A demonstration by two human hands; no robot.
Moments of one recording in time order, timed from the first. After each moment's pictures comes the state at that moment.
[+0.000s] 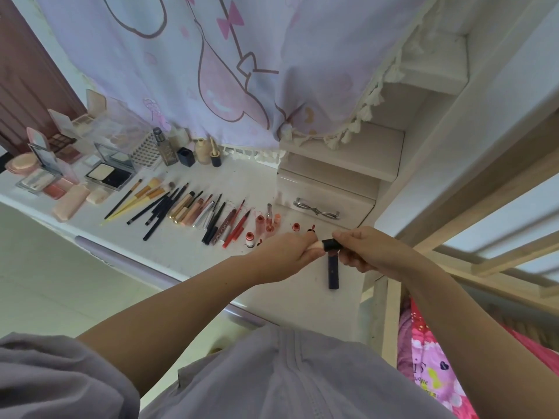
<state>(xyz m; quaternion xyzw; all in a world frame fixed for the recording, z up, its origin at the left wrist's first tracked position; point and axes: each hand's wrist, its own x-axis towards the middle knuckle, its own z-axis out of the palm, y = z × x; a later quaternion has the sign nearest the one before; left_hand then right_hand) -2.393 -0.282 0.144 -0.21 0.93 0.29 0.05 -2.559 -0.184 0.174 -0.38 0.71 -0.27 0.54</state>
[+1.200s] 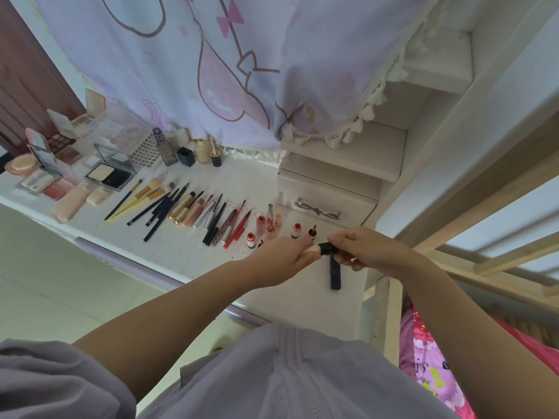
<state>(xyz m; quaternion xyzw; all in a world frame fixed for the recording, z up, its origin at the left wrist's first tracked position) -2.386 -0.285 0.132 -0.21 0.92 0.32 0.04 -2.557 -0.194 0.169 -0.40 0.71 -0.23 0.54</state>
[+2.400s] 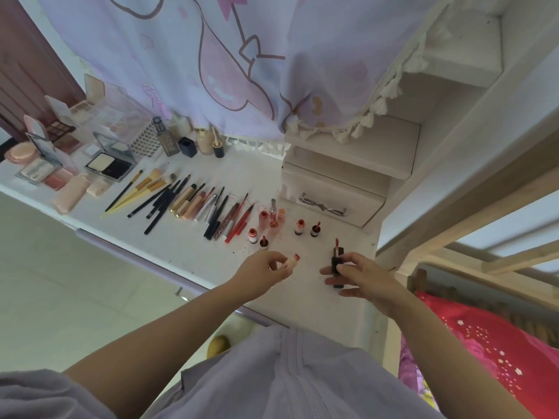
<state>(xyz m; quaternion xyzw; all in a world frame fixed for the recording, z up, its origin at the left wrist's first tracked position) -2.357 -0.288 0.068 -0.41 0.78 0.46 0.01 -2.549 -0.162 0.106 -0.23 0.70 -0.35 0.57</state>
